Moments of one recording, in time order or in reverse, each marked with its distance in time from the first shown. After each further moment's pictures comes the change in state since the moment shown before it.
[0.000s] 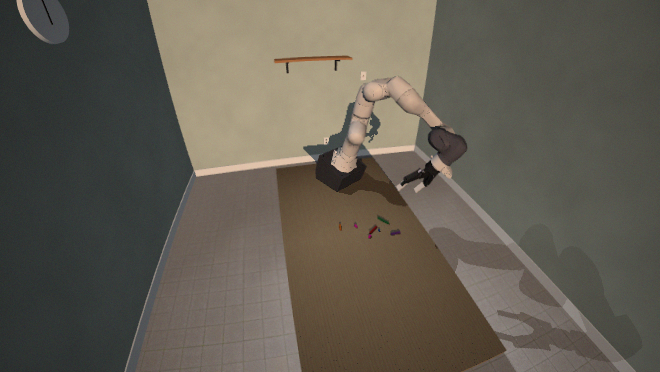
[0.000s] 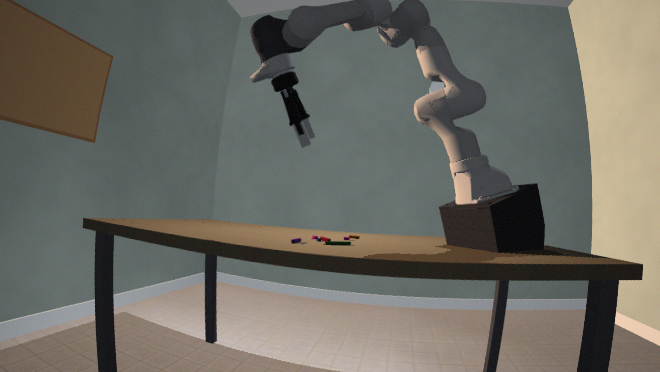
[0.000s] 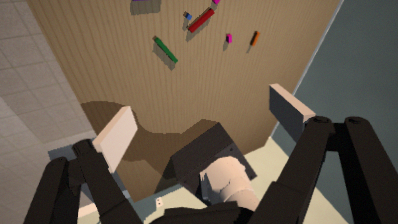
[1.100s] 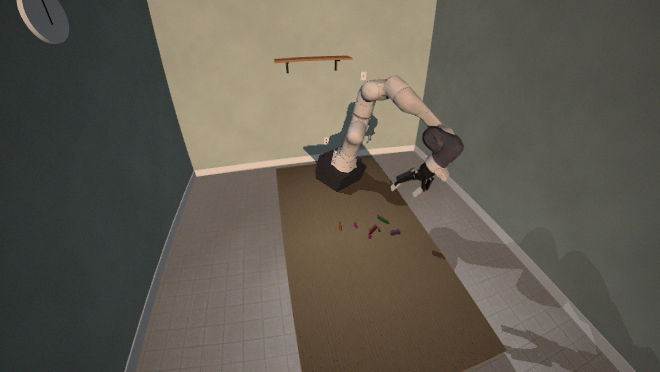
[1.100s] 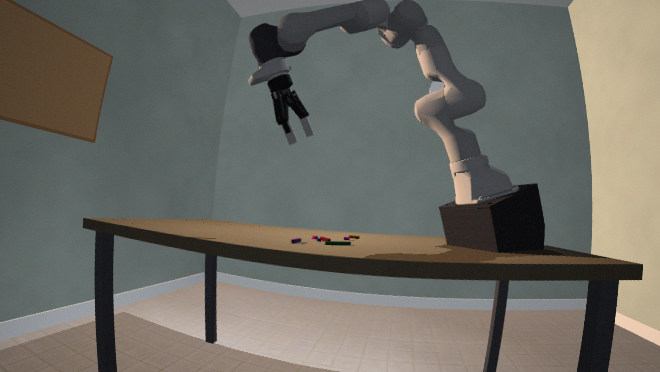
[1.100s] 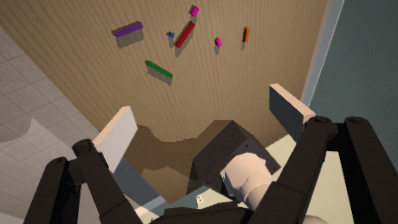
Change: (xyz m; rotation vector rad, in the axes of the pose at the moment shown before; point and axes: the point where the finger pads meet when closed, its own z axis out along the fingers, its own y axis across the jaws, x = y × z) arm 0.025 0.056 -0.009 0.071 -0.018 0.233
